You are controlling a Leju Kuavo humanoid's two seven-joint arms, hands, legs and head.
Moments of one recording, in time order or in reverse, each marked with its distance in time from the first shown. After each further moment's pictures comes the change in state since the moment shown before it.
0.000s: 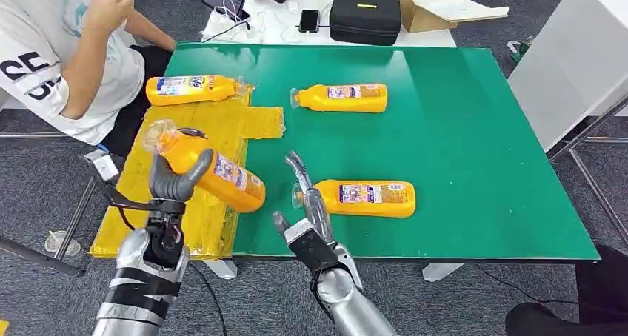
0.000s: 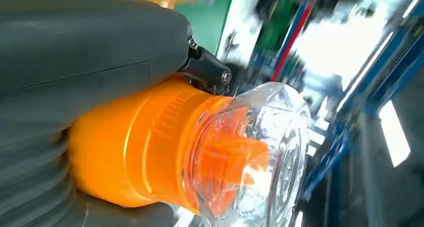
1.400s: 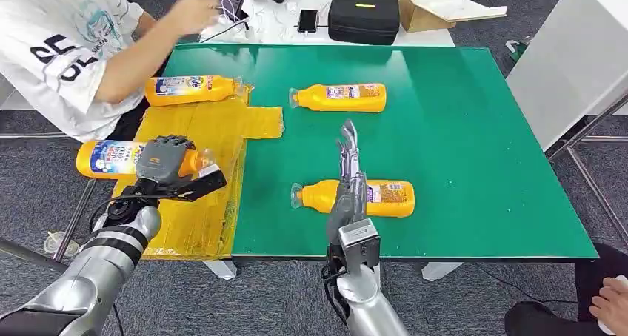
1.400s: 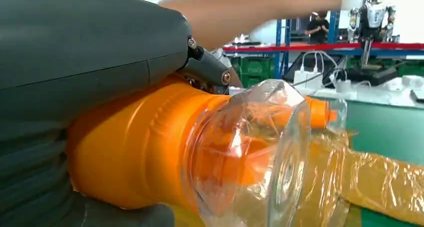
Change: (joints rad) left arm -0.339 0.214 -0.159 0.668 -1.622 0.569 0.019; right arm 0.064 -0.034 0.014 -0.321 -0.180 -0.065 -0.052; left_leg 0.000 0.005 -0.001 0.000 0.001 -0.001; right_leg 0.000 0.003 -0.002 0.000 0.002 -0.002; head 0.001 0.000
